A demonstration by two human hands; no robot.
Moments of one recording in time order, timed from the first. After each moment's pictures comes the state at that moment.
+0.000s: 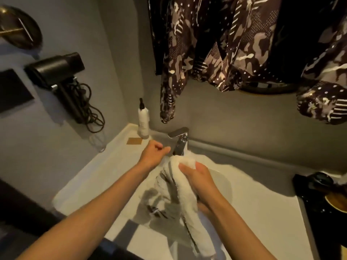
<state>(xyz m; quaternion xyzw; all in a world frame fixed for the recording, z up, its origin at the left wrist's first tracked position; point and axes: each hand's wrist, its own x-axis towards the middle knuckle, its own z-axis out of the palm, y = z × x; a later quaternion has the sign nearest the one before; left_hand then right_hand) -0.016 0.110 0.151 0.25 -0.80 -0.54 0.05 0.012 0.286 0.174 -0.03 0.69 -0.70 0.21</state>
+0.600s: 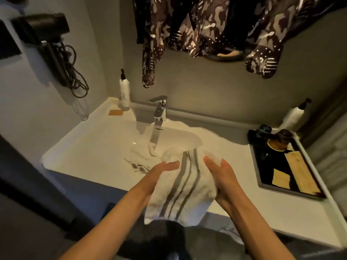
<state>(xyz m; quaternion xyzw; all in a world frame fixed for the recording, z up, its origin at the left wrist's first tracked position) 0.206 0.244 0.099 0.16 -0.46 -0.85 -0.21 0.192 0.437 0.139 0.07 0.66 -0.74 0.12</state>
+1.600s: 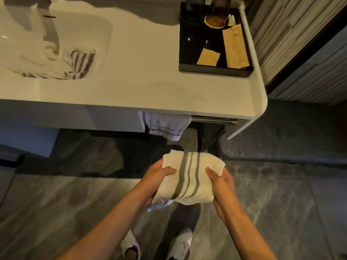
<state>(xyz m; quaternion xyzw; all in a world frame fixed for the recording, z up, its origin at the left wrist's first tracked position) 0.351 0.584 -0.117 0.26 -0.62 -0.66 -0.33 0.372 0.774 -0.119 0.38 0.62 -0.67 0.13</state>
